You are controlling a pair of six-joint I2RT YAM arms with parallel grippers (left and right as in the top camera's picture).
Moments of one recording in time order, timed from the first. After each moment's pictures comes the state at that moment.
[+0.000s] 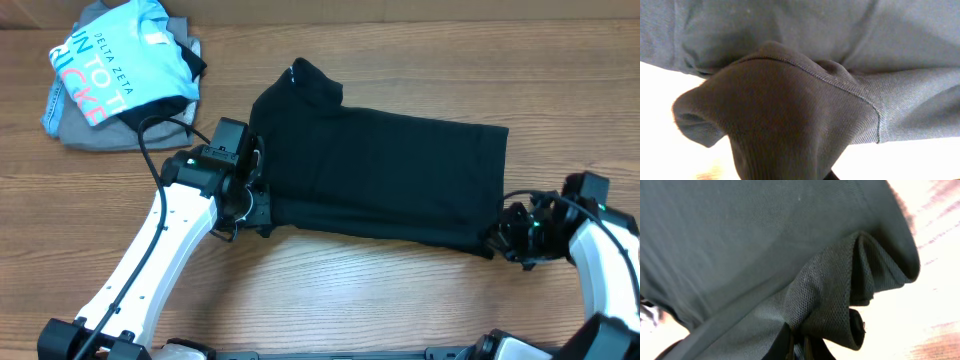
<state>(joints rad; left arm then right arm) -0.30 1.46 1.13 -1.10 0.14 -0.37 -0.42 1.37 0.79 -0.95 -0.49 0.39</state>
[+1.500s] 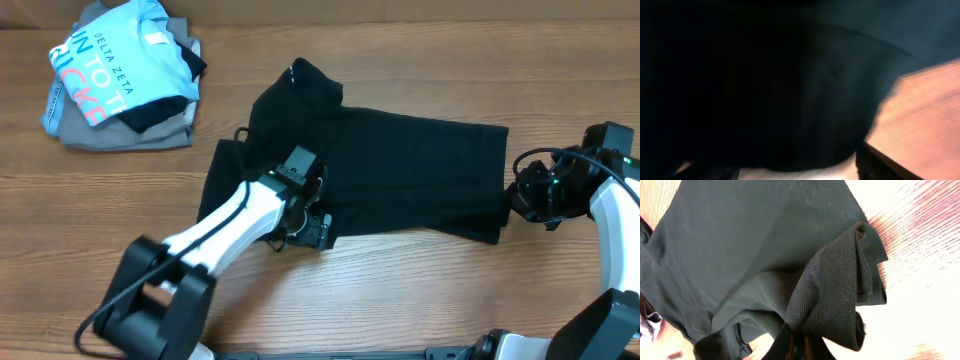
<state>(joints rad) -0.55 1.74 1.04 -0.80 0.19 -0.35 -0.40 1.50 1.11 -1.06 -0.41 0.38</state>
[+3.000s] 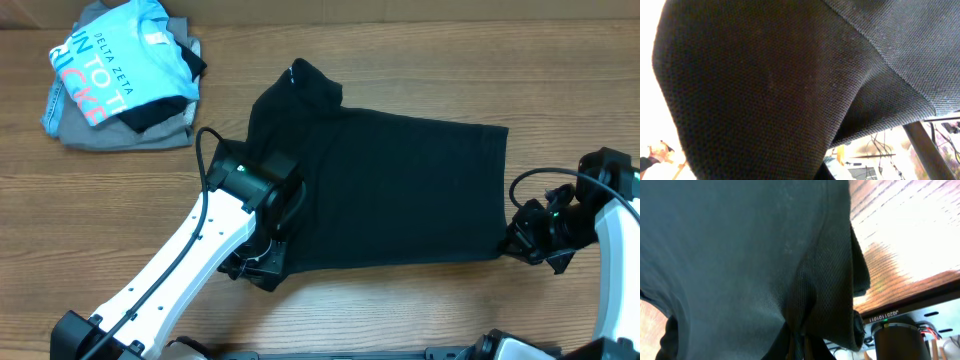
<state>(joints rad) -0.55 1.49 1.23 -1.58 0.07 -0.37 -0.40 1.35 1.11 -1.48 -0.32 0.33</state>
